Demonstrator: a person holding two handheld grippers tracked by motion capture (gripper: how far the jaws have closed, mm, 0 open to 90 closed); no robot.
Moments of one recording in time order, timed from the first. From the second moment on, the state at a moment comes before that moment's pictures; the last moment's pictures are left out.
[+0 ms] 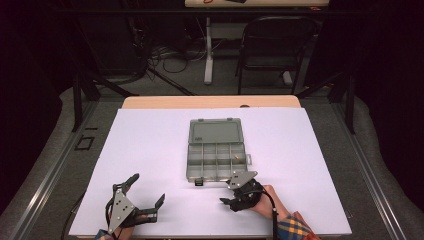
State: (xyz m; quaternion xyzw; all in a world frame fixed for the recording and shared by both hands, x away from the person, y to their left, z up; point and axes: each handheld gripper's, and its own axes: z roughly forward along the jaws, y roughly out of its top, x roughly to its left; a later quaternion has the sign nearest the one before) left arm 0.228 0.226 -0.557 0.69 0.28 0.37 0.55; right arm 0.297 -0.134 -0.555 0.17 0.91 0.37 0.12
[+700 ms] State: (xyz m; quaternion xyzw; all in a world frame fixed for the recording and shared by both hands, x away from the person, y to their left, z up) left arm 0.227 0.226 -0.557 0.69 0.28 0.37 0.55; right arm 0.298 -0.133 -0.557 0.18 0.91 0.36 0.11
